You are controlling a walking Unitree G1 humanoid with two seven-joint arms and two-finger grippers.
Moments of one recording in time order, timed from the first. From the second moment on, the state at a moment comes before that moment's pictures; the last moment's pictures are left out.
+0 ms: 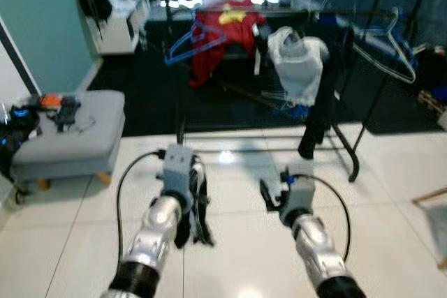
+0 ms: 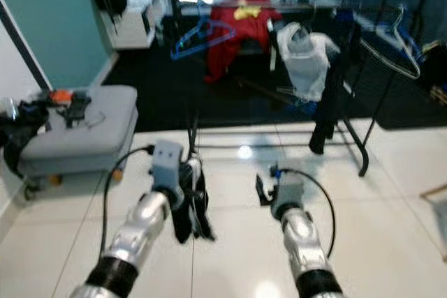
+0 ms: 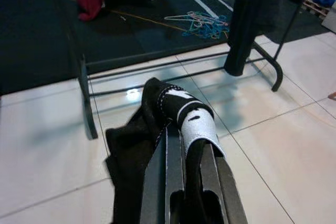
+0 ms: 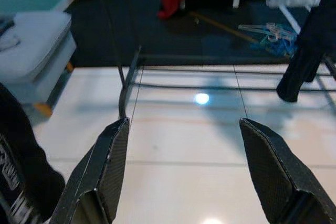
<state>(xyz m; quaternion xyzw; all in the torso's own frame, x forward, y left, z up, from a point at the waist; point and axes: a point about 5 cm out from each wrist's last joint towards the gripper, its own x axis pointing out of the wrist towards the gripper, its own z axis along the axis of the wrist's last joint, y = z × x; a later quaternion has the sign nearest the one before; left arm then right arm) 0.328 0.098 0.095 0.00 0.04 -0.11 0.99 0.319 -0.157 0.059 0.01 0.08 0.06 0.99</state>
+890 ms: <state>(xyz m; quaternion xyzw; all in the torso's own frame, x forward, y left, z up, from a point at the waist) 0.329 0.106 0.092 0.00 0.05 -0.10 0.99 0.320 -0.146 0.059 0.01 0.08 0.07 0.99</state>
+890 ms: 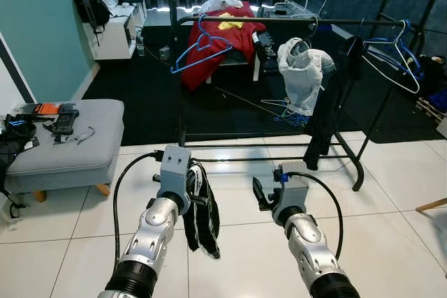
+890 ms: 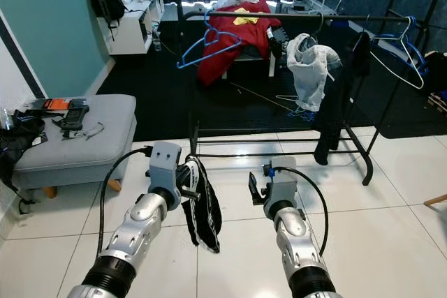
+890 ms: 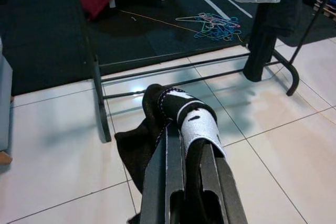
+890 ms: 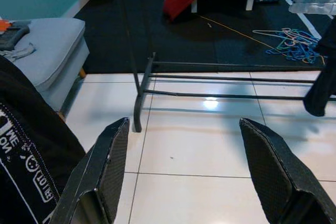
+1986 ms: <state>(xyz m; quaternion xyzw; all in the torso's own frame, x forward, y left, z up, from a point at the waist) 0.344 0.117 0.135 0.47 -0.04 -0.35 0.81 0.294 -0.132 0.060 -0.22 0.06 0.35 0.91</state>
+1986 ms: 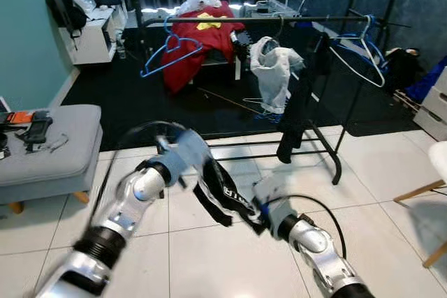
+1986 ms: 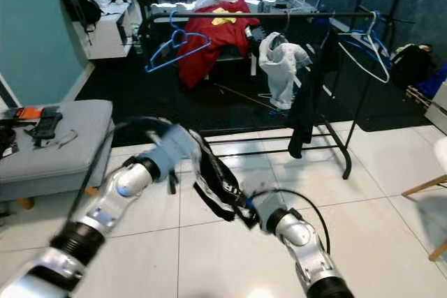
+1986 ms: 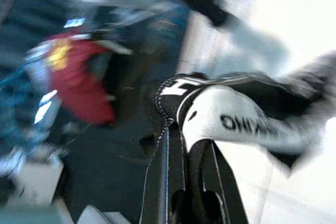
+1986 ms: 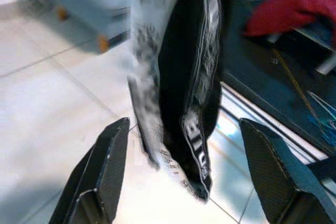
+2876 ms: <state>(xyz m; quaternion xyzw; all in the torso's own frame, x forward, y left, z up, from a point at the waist) 0.334 0.187 0.130 0.49 0.37 -0.41 0.67 0.286 -0.137 0.050 -0.27 0.09 0.40 0.87</state>
